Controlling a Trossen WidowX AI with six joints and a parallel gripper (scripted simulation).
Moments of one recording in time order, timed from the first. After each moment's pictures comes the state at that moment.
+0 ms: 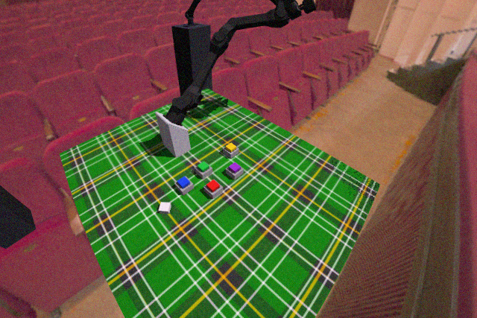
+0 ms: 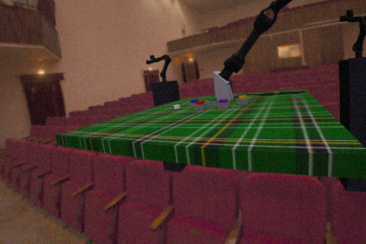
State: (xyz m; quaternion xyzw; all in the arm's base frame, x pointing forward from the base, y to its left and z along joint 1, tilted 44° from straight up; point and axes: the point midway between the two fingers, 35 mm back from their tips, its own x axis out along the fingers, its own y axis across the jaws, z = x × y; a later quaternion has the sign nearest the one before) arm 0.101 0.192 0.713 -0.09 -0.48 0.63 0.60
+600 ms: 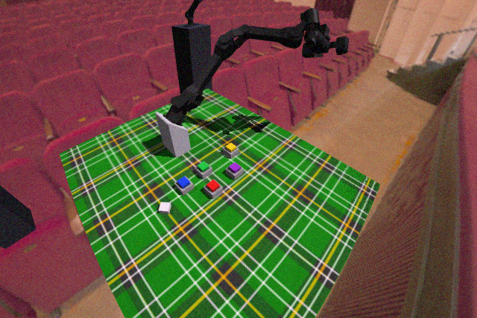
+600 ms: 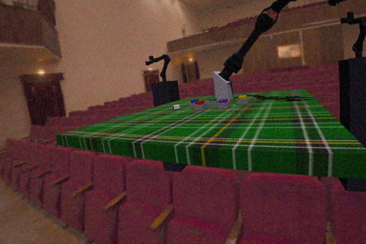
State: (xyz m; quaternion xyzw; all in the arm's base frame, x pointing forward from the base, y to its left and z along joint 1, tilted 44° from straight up) arm 0.330 0.196 0.592 -0.04 -0.22 0.56 0.80
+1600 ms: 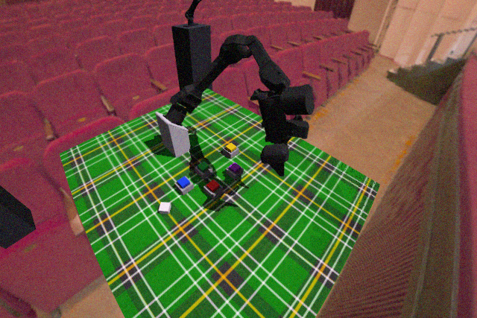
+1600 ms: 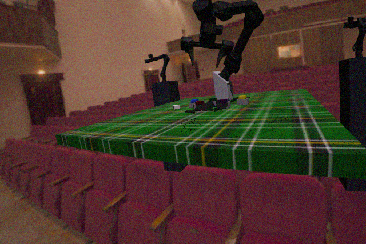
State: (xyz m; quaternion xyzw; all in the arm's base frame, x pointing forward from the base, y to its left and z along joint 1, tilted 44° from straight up) arm 0.442 -0.047 0.123 0.13 0.41 0.26 0.86
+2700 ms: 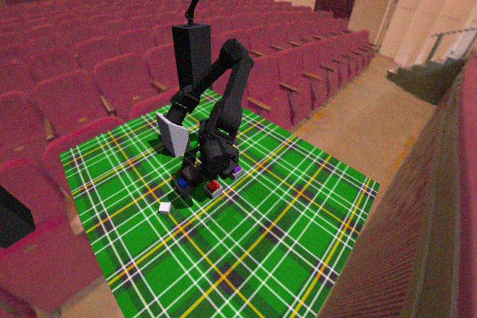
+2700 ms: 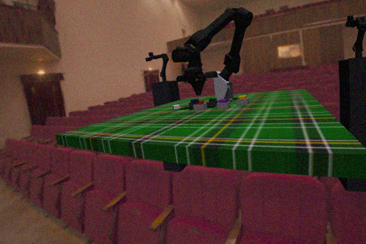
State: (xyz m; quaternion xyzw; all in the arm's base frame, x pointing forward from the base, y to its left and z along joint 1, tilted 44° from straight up) arm 0.287 -0.038 -0.046 0.30 0.63 0.23 0.68
